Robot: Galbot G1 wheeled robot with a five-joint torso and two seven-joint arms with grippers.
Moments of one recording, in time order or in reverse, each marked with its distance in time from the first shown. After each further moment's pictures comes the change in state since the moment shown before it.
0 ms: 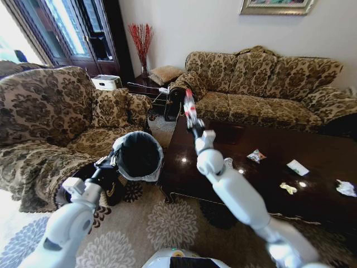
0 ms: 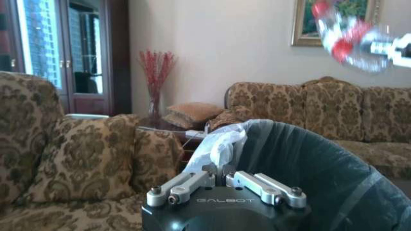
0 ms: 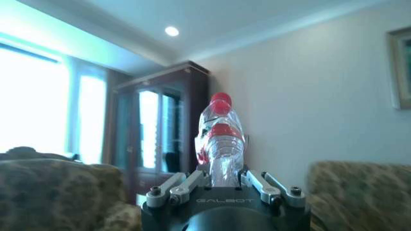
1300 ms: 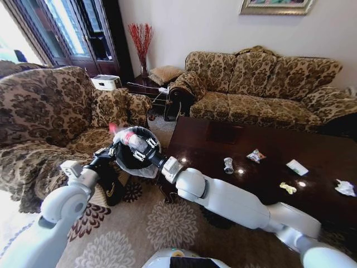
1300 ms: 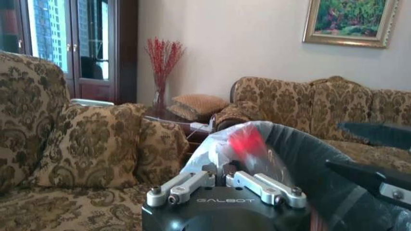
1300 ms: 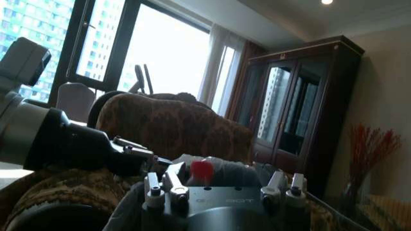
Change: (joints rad) left arm -0.045 0.044 -0.026 0.036 -0.127 0.045 -0.037; right arm 0.029 -0.025 -0.405 0.045 -0.161 0.007 -0.183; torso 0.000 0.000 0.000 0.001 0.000
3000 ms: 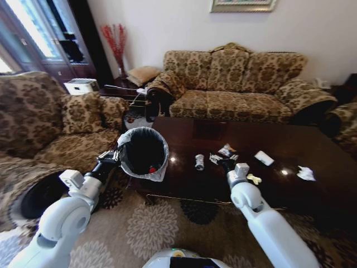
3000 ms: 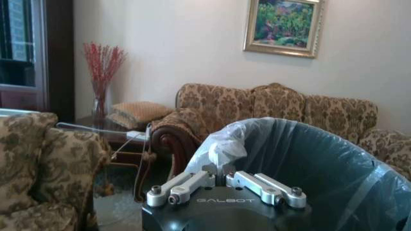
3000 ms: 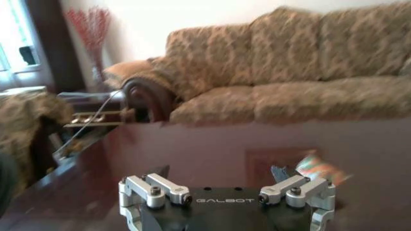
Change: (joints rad) left arm 0.093 -0.123 0.007 -0.145 0.102 -0.006 0.034; right arm -0.728 -0.056 0.817 -0.116 0.139 0.001 0.058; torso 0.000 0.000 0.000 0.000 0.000
